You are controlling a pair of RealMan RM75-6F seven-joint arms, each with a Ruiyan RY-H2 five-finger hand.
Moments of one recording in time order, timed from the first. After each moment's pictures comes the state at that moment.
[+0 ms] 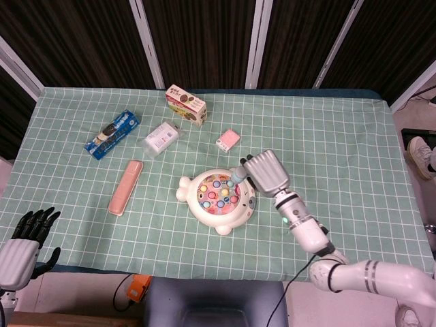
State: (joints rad) left arm -0.08 -1.09 0.04 -1.58 1.64 1.51 -0.01; right arm 0.89 -1.39 0.29 -1.72 -0.91 1.04 -0.94
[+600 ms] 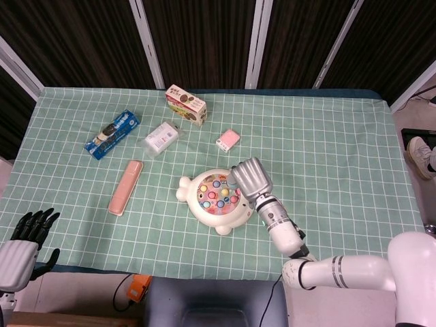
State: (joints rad) left arm -0.08 -1.09 0.04 -1.59 1.64 1.51 -0.01; right arm 1.04 -1.49 0.18 -1.68 -0.66 1.13 -1.17
